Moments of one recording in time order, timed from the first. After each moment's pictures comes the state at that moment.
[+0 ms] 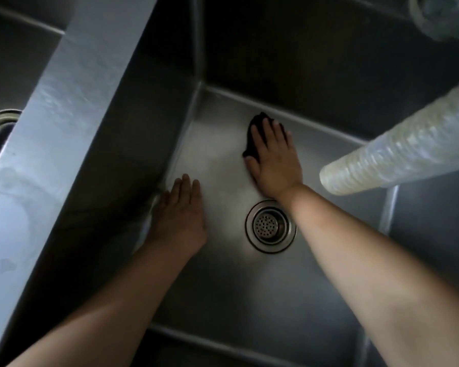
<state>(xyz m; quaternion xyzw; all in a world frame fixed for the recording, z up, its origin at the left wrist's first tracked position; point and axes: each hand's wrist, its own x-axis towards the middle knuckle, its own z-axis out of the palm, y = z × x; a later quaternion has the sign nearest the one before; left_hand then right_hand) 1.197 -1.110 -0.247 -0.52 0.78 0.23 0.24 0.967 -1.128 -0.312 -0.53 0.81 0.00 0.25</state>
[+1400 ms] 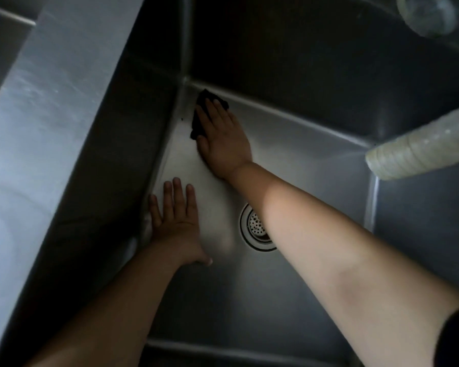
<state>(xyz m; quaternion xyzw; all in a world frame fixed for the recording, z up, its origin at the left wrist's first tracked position) 1.203 -1.104 -0.266 -0.47 0.77 0.28 0.33 1.039 -1.189 -0.299 -0.71 0.70 -0.03 0.07</state>
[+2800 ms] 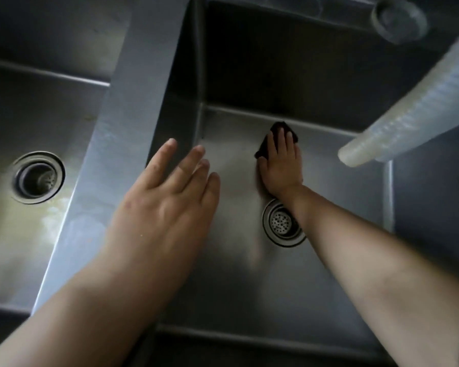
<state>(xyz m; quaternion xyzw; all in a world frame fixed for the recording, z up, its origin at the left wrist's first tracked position) 1.258 -1.134 -0.083 -0.28 0.96 0.01 0.05 0.998 -1.130 -0.291 -0.51 0.85 -0.01 0.13</state>
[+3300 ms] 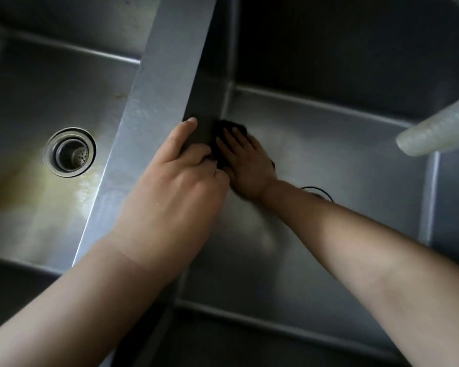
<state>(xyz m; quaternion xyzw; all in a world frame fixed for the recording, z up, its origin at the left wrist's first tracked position) 1.263 -1.142 -0.084 -0.31 0.95 -0.03 0.06 1.094 -1.153 -0.295 -0.76 0.64 -0.01 0.13</state>
